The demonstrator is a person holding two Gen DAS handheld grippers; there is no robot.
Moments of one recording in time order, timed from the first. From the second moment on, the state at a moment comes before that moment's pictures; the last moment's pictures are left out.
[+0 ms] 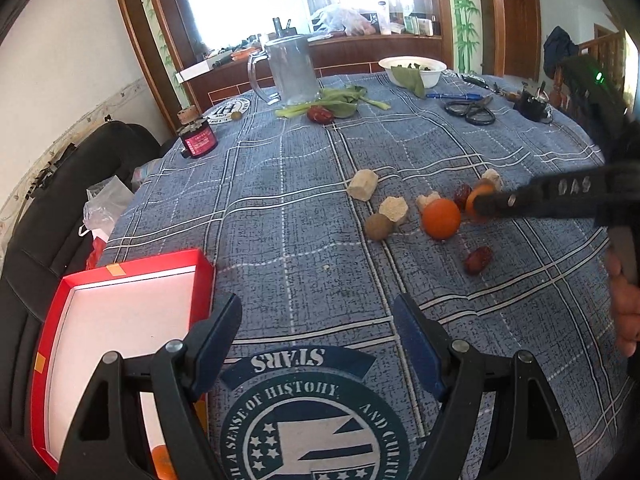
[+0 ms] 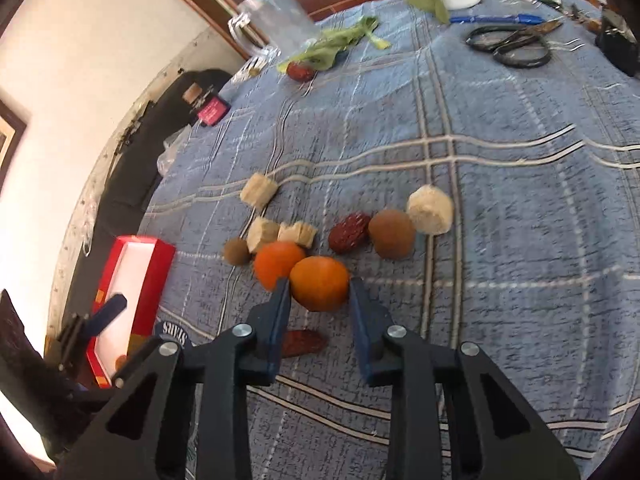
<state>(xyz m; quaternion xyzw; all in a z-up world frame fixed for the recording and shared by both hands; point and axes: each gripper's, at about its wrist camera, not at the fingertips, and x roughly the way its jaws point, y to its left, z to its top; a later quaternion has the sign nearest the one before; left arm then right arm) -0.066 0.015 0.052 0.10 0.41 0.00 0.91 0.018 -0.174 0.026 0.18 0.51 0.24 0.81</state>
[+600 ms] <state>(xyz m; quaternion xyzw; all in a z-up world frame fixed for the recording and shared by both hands) 0.010 -0.055 0.027 0.07 0.47 -0.08 0.88 0.026 -0.226 0.033 0.19 0.50 0.14 0.83</state>
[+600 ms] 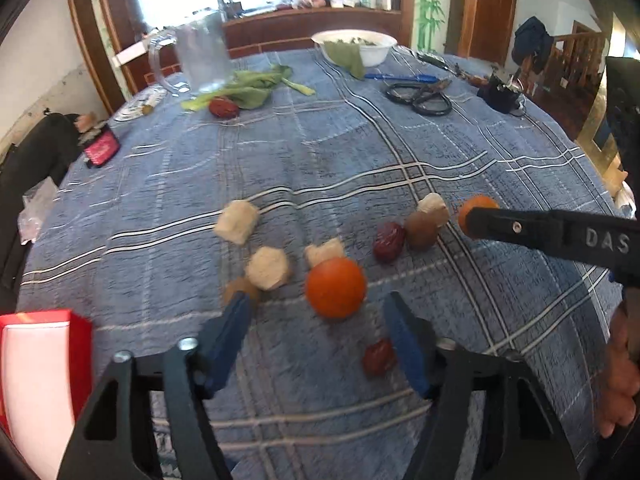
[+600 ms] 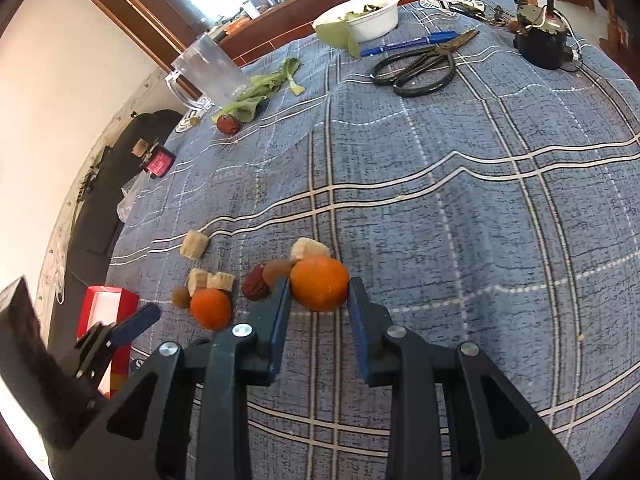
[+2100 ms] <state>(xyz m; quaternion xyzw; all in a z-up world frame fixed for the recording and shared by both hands) -0.109 0.088 0.068 -0.03 0.40 -0.04 0.92 0.008 -0.207 0.059 0.13 0.38 0.12 0.91</state>
